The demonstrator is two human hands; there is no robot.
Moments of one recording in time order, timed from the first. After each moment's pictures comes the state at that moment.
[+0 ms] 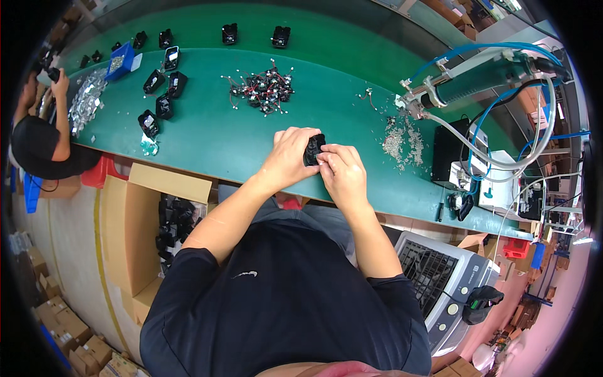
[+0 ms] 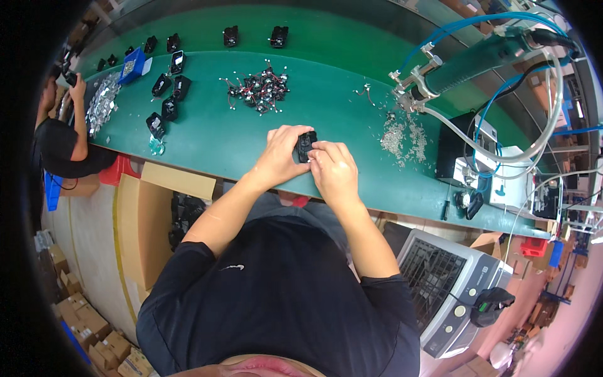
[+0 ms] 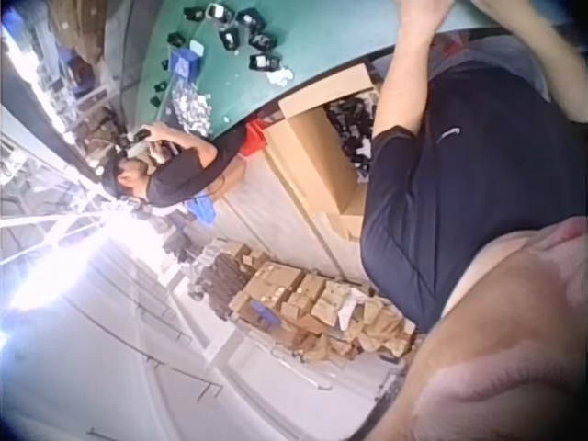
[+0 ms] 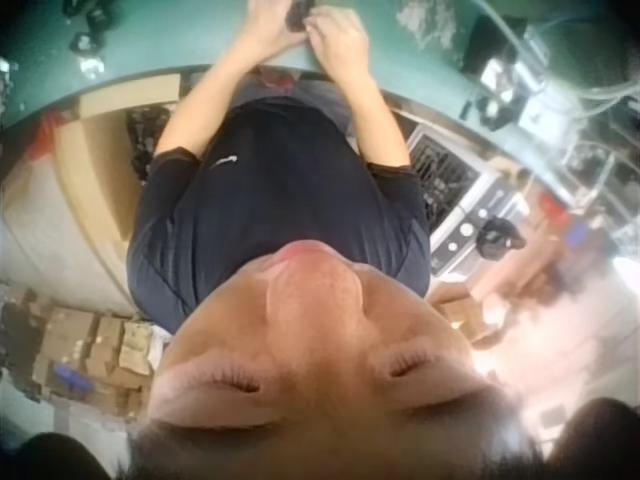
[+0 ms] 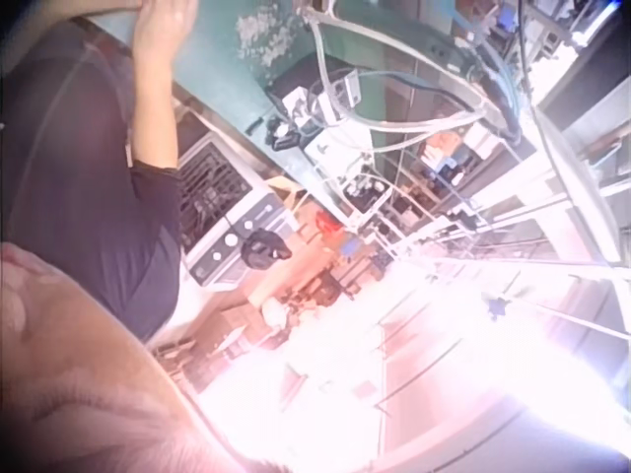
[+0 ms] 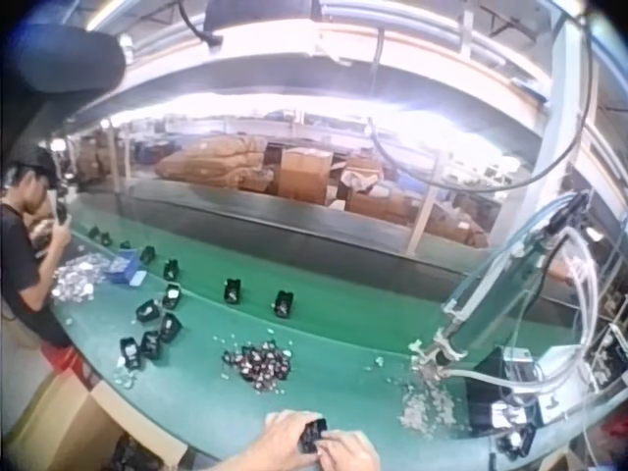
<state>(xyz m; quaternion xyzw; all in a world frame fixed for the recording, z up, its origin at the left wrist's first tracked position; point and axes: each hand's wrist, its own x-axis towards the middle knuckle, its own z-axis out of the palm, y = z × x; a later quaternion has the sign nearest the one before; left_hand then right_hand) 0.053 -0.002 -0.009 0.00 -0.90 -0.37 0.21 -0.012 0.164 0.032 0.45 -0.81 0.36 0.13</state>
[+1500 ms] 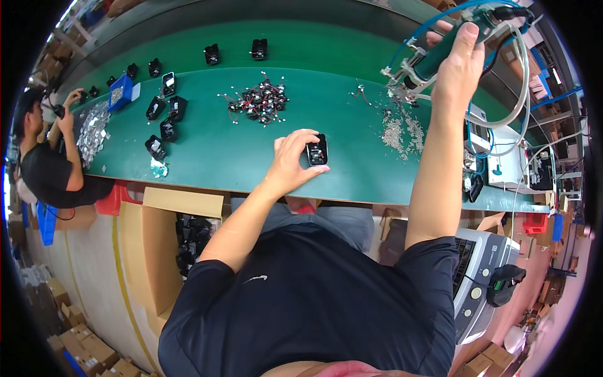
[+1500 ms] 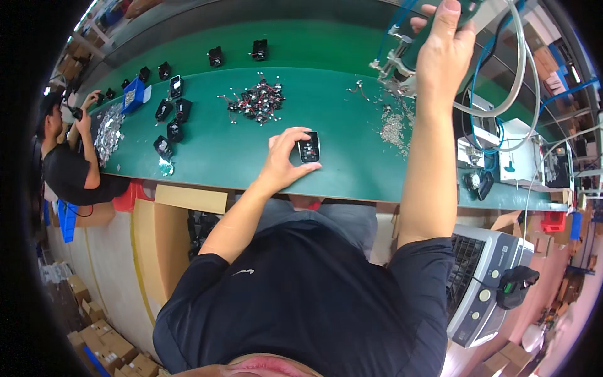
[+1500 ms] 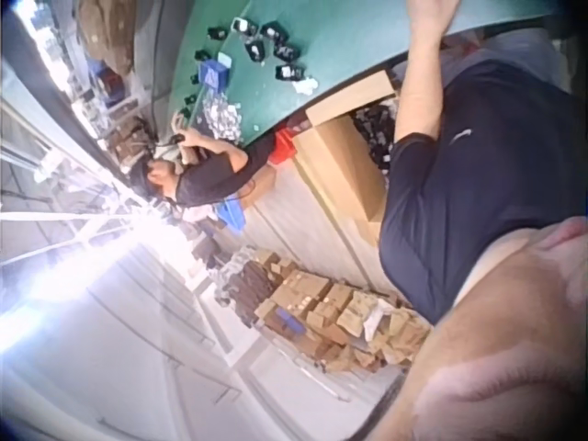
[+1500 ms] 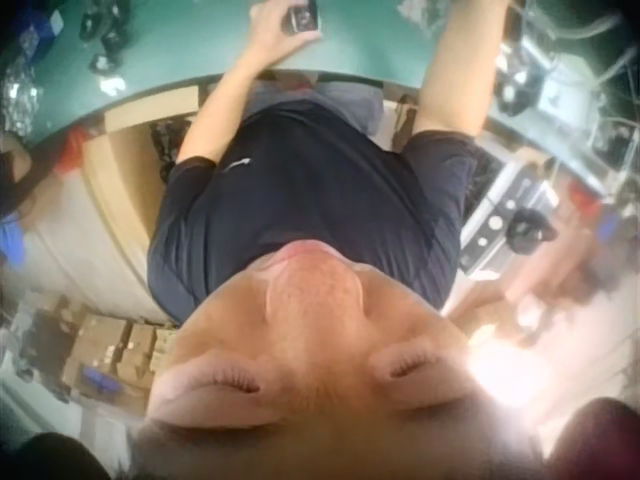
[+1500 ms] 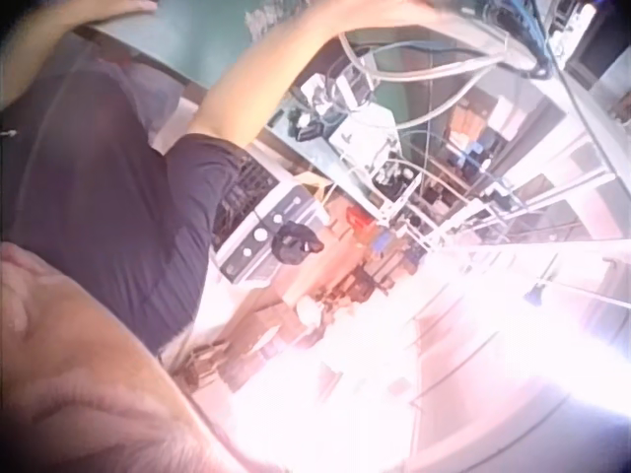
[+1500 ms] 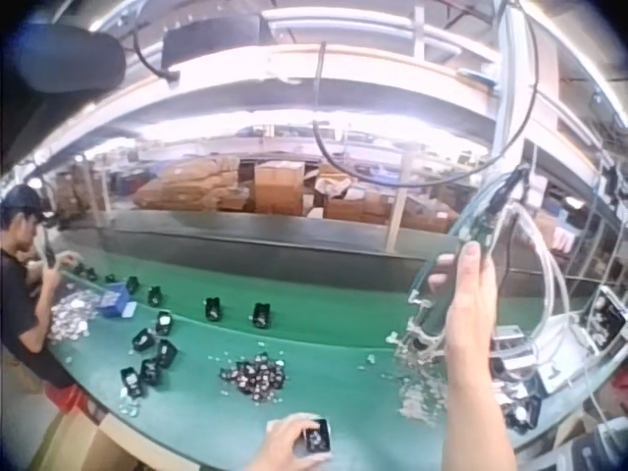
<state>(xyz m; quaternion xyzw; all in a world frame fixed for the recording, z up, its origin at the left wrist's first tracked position) 0.051 -0.009 -0.004 -0.04 -0.87 -0.42 0.25 -0.166 0.163 0.218 0.23 -0.63 0.71 0.24</state>
